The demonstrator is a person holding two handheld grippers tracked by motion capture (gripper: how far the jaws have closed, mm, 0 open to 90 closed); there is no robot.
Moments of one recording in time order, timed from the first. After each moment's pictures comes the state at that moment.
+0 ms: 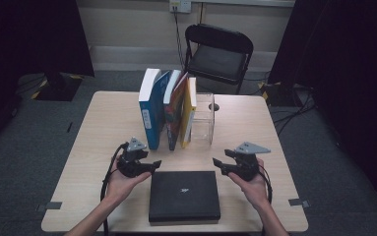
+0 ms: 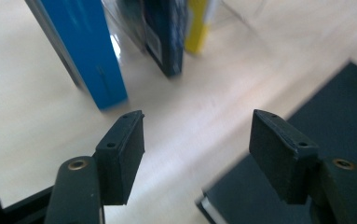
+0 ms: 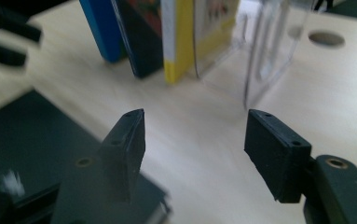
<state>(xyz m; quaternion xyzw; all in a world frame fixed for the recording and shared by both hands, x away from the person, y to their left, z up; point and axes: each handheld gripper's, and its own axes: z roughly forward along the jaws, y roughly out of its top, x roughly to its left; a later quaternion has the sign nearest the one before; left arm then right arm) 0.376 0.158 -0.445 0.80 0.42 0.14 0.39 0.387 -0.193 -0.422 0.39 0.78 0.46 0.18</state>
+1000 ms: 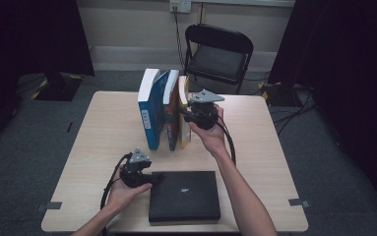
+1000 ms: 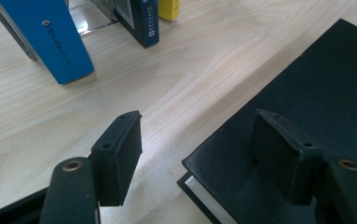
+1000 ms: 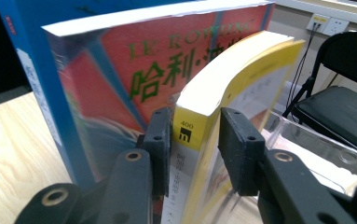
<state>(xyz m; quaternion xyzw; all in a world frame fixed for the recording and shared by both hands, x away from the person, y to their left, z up) 0.372 0.156 -0.468 0.81 0.39 0.12 0.41 0.483 -0.077 -0.342 0.33 0.77 0.48 0.27</state>
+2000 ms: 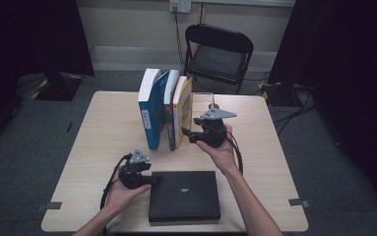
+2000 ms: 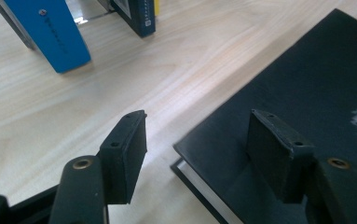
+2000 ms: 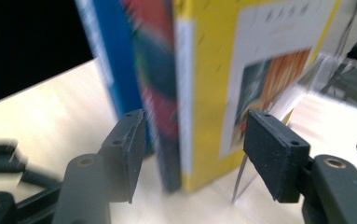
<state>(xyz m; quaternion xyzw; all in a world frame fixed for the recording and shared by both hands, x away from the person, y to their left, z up) 0.362 0.157 -0.459 0.82 0.40 0.09 0.40 0.439 -0.110 -0.371 0.33 0.78 0.49 0.19</state>
